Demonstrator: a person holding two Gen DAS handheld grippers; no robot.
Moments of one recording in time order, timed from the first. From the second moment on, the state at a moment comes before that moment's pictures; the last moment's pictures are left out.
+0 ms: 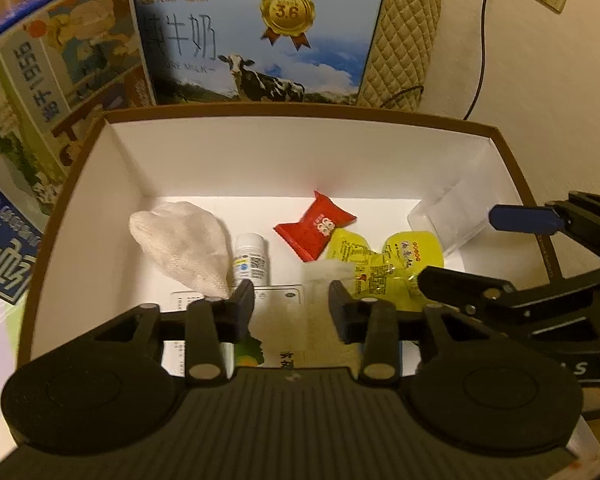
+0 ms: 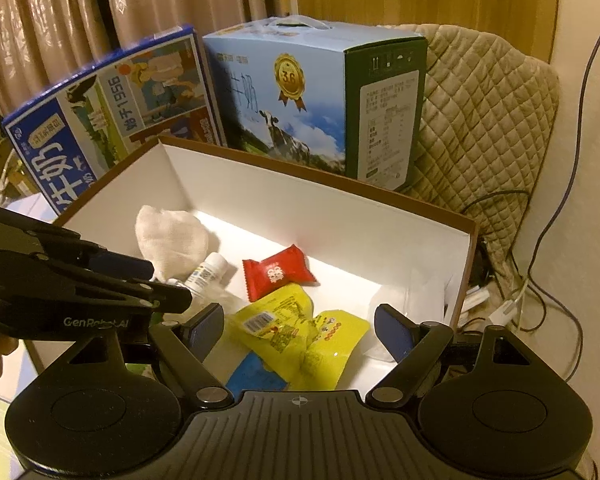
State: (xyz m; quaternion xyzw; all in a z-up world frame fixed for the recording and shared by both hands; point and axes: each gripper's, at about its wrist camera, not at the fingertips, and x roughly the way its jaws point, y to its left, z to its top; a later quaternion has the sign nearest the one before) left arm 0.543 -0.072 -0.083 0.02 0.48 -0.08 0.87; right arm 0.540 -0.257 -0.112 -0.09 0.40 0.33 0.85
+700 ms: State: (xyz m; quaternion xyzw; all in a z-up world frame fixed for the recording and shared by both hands) left arm 0.464 -0.062 -0.030 0.00 0.45 -0.04 0.89; right arm 0.472 -0.305 -0.076 -0.04 0.39 0.35 0.85
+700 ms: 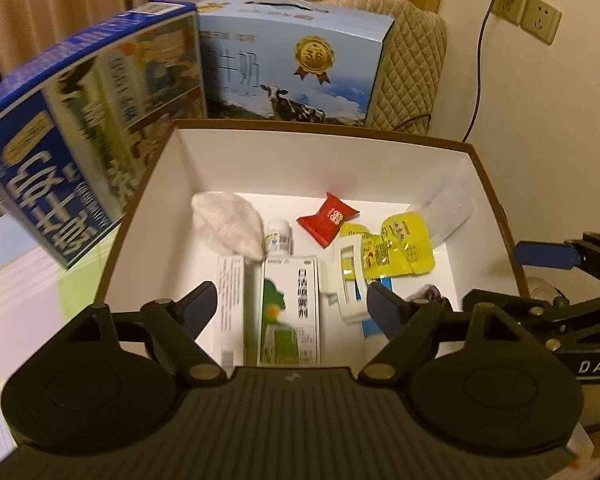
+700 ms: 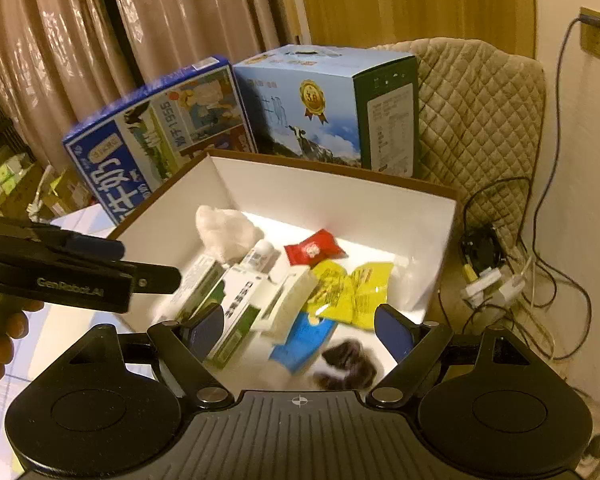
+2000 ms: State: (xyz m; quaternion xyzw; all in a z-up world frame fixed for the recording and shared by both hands) left arm 0.166 -0.032 0.014 -0.04 0.42 0.02 0.91; right arm 0.222 -0.369 -0.045 -0.02 0.42 0.33 0.85
